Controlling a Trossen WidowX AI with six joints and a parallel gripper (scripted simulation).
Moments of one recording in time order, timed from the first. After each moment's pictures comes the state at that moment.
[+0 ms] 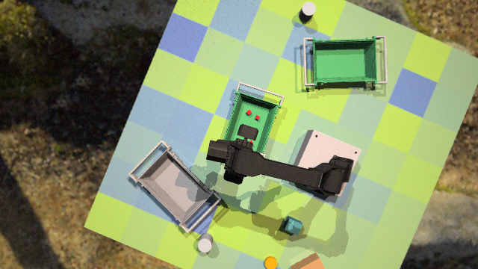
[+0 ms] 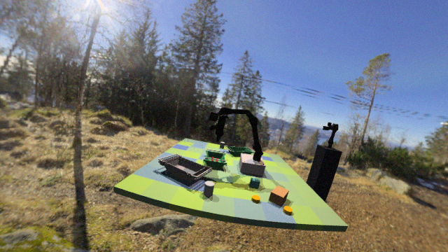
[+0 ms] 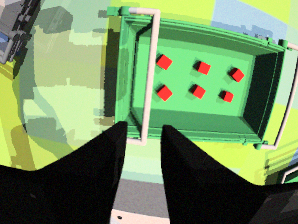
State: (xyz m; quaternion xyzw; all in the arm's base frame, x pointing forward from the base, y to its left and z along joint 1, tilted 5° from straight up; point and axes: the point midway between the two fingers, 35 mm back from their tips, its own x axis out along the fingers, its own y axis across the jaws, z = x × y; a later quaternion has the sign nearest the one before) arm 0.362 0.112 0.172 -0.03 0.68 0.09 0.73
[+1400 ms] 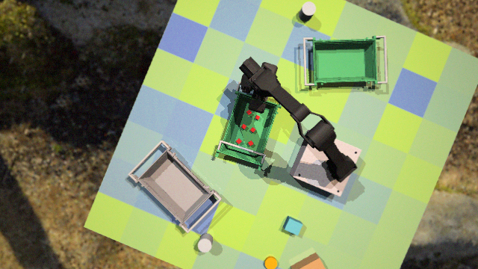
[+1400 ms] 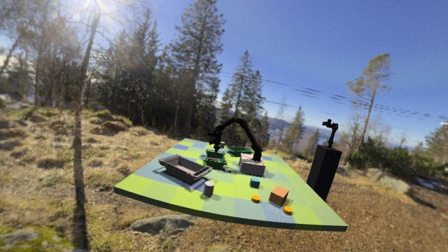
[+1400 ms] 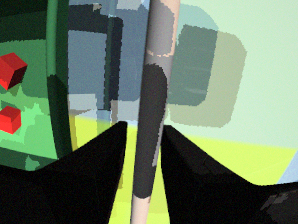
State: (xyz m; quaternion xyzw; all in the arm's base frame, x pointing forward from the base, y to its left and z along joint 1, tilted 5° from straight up) arm 0.403 -0.124 -0.023 -0.04 0.69 0.09 0.72
